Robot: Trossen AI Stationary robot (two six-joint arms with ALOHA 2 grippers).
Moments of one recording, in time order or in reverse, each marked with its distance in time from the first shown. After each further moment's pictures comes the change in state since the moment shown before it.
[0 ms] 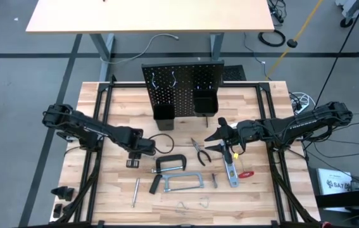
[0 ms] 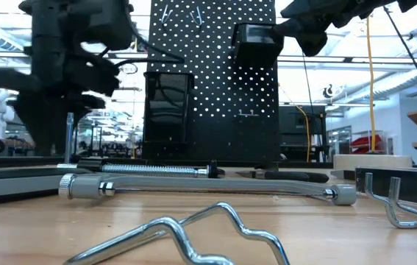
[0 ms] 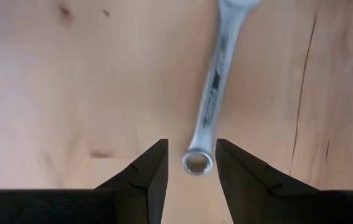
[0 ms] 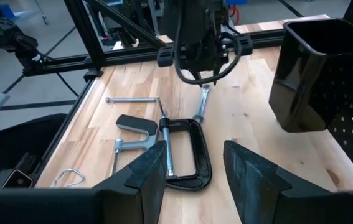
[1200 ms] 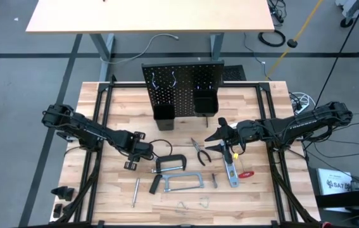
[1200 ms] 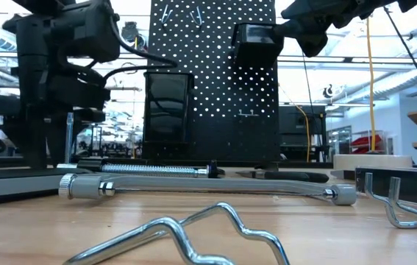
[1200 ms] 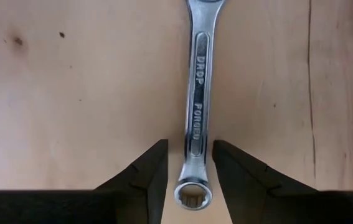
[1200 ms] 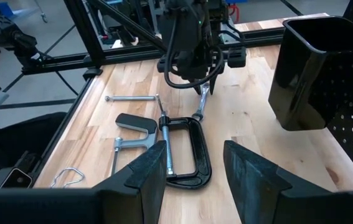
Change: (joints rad) left arm -0.027 0.012 -0.126 0.213 -0.006 0.123; right arm 0.000 0.000 0.000 -0.005 0.000 0.000
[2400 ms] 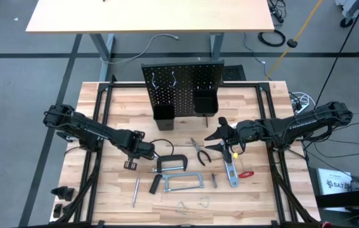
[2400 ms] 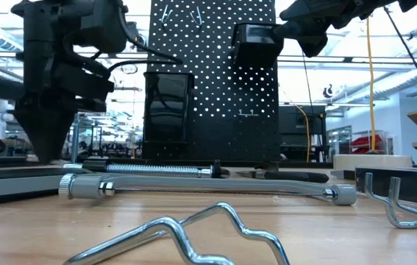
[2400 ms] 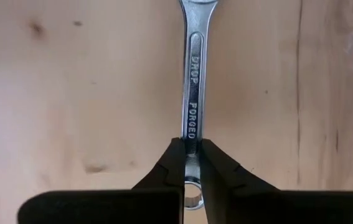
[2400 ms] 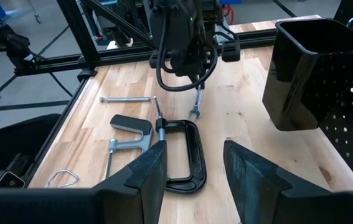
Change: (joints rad) left arm 0.000 0.003 0.118 -0.189 -0.025 -0.027; right arm 0.000 0.000 0.000 -0.001 0.023 -0.001
